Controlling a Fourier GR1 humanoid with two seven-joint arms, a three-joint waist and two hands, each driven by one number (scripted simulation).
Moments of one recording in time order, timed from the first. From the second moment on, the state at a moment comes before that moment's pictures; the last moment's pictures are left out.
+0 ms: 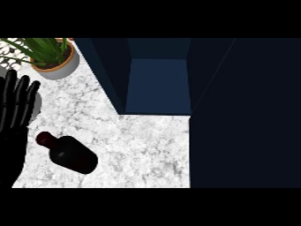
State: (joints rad) left arm 0.00 0.09 -0.01 -2.10 0.04 -0.02 -0.01; right arm 0.01 -0.09 0.03 -2.10 0.01 0.00 0.00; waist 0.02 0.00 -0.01
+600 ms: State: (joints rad) left arm -0.07 0.13 0.03 -1.96 0.45 -0.19 0.20; right arm 0.17 -0.11 0.09 -2.21 -0.10 0.11 0.06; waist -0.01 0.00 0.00
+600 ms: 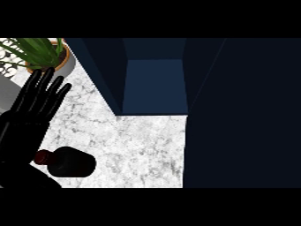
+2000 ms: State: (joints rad) left arm -0.05 0.11 0.03 -2.13 0.56 -0.10 0.45; right arm 0.15 -0.11 0.03 -2.39 -0.22 0.16 0.34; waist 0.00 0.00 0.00
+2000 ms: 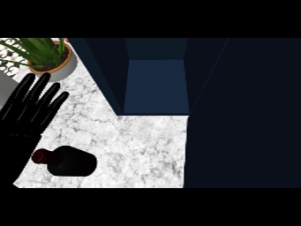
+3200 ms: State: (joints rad) left arm 0.06 0.18 0.22 -1.90 0.53 -0.33 0.31; right arm 0.10 -0.07 0.02 -2.39 -0.20 0.17 0.38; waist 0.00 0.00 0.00
